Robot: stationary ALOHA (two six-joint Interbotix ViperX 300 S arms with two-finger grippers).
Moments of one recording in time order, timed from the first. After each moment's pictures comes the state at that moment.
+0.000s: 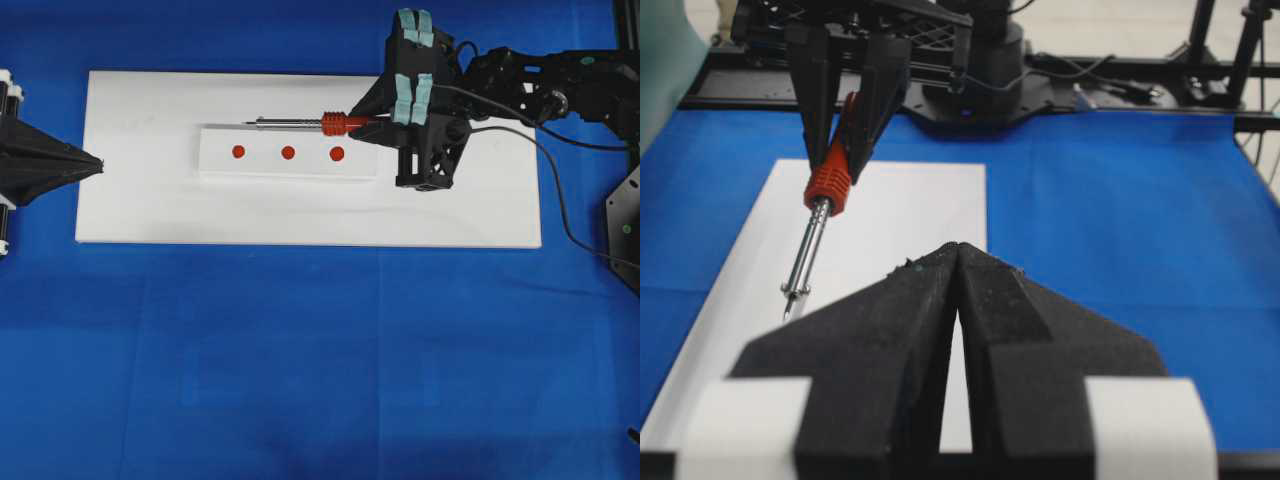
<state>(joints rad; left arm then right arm) 0.01 -1.02 1.27 0.00 -0.31 -0.01 -0.26 -0.16 0.64 0.46 0.22 -0.50</state>
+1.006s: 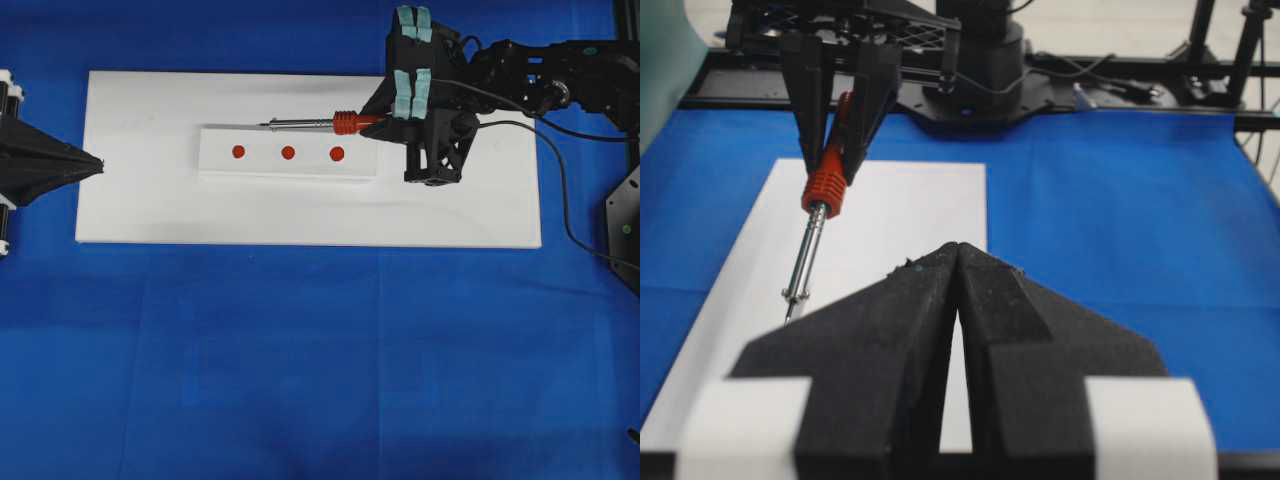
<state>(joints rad) 0.01 -1.02 1.27 0.00 -0.31 -0.01 -0.29 -0.16 0.64 0.43 0.28 -0.50</state>
